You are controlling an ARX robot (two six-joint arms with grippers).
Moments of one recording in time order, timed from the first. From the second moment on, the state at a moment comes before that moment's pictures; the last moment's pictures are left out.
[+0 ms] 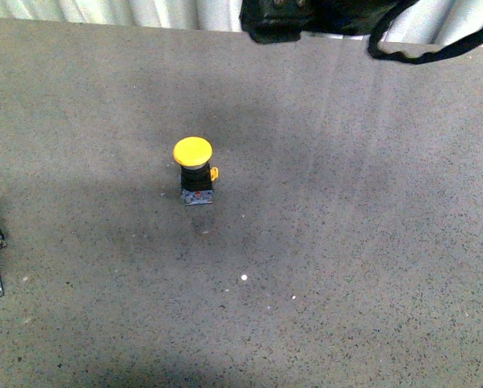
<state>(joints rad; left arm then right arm) 0.00 0.02 0.01 0.00 0.00 0.00 0.46 1.63 1.02 0.05 0.06 0.13</state>
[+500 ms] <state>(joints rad) 0.00 0.02 0.01 0.00 0.00 0.00 0.26 1.25 0.32 0.92 0.26 0.01</state>
